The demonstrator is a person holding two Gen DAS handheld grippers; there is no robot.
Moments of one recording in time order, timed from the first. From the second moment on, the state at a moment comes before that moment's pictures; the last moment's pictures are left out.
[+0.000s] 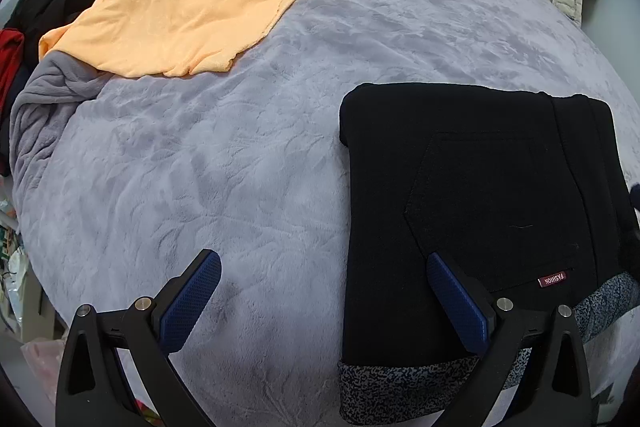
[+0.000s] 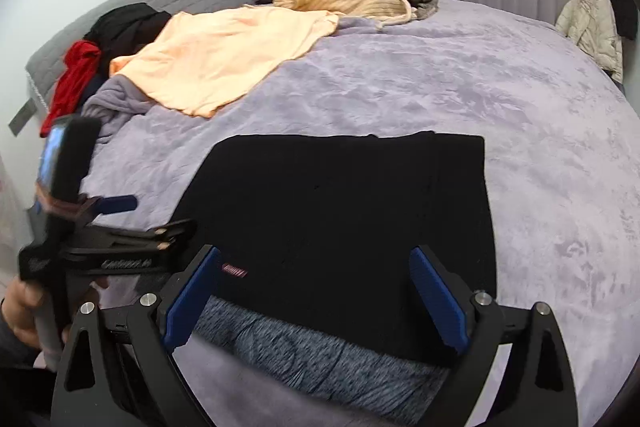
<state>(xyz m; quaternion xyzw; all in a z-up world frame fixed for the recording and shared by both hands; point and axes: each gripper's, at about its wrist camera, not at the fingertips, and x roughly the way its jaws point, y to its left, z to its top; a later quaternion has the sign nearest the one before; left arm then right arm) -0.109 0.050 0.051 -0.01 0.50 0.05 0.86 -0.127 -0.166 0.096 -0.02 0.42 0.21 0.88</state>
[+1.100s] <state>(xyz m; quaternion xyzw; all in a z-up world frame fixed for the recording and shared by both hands) -0.006 0.092 0.048 -0.07 0.54 0.04 0.84 -0.036 -0.141 0.055 -0.05 0.44 0.18 0.88</state>
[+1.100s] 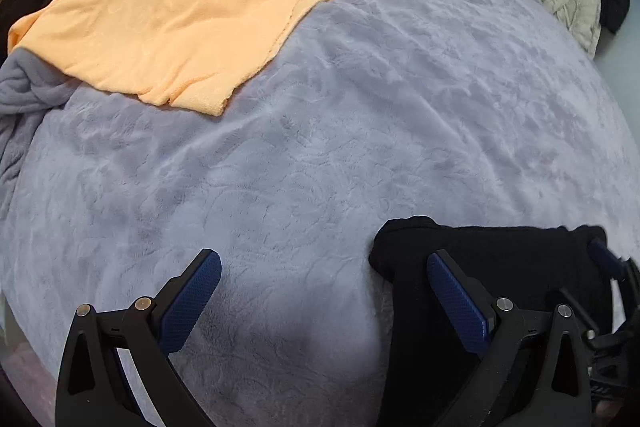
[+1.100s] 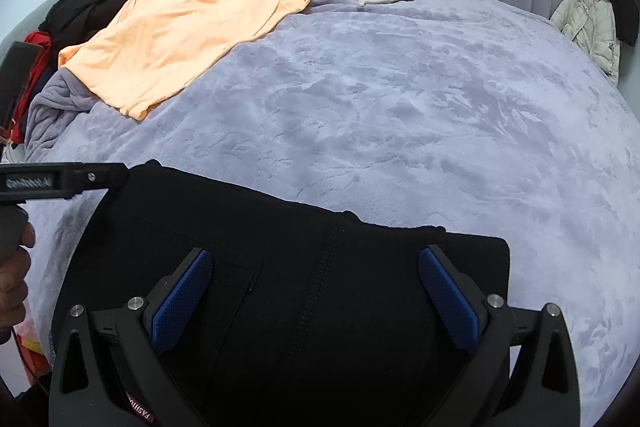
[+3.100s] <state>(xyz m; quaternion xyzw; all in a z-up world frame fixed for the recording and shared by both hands) -0.100 0.071 0.084 -0.06 0.55 -0.07 0.83 -0.138 -0.171 0.069 -0.12 0.40 0.16 0.89</state>
